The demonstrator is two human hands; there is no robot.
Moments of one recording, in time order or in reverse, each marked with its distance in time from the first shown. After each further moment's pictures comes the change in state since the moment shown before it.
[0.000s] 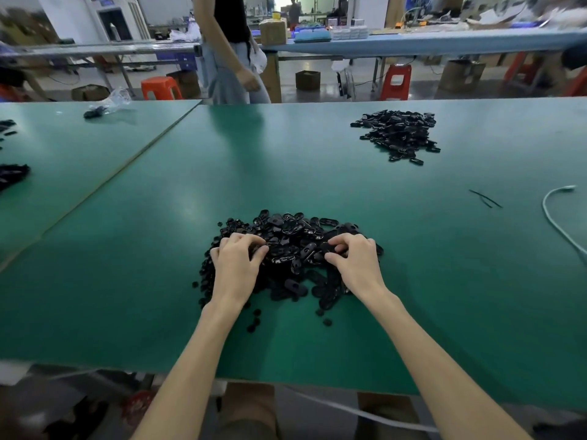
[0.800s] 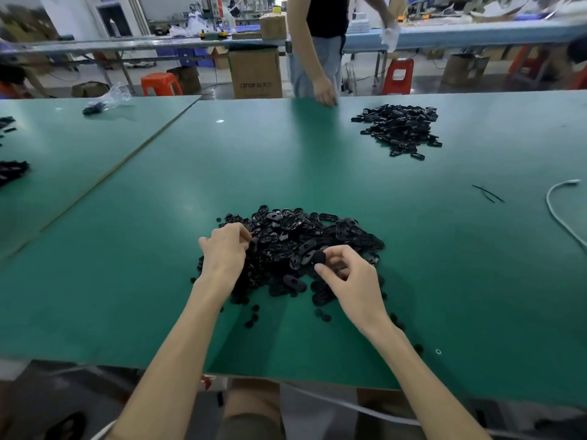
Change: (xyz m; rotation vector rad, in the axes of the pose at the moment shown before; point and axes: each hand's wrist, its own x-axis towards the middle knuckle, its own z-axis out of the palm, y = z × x) left_hand 0.030 -0.002 -0.013 0.174 -0.126 -0.186; right_hand -0.059 -0.009 -0.002 0.390 -0.016 -0.092
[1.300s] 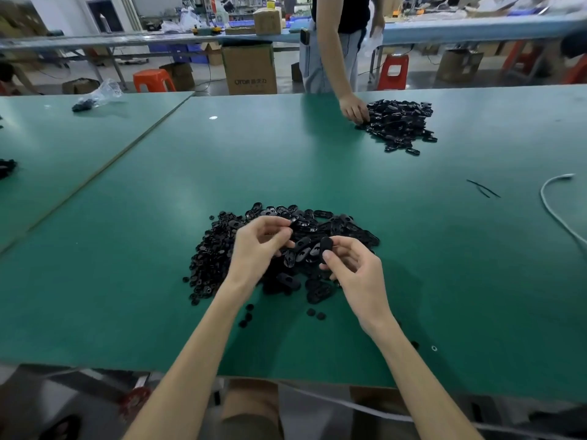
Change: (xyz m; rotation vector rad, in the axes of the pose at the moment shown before) left_hand -0.037 0.048 0.011 -0.951 -0.183 0.131; right_hand 0.004 0.007 -0.009 0.256 0.093 0.040
